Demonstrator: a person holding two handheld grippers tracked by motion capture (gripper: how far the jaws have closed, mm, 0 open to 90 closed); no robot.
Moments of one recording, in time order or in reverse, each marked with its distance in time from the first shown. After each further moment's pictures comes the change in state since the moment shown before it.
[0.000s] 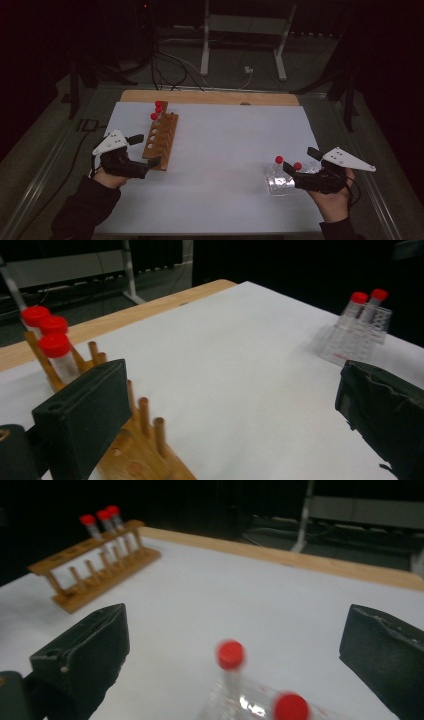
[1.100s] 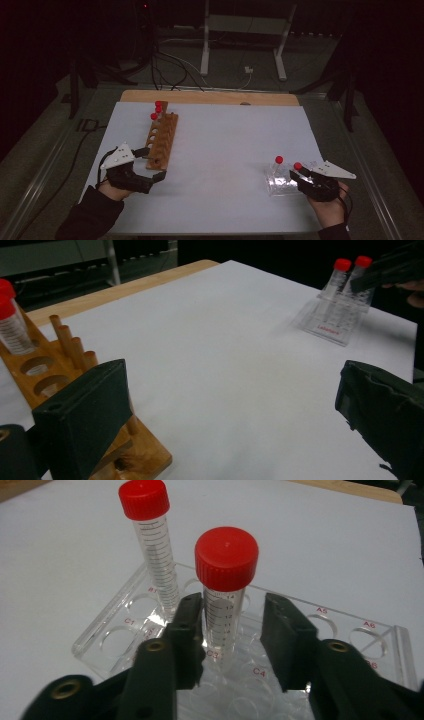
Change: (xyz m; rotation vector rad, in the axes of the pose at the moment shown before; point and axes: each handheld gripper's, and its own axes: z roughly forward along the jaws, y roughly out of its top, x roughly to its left) left arm -0.014 -0.024 0.007 0.044 -0.050 0.022; right arm -0.028 -0.066 0.022 0.220 -0.115 -0.055
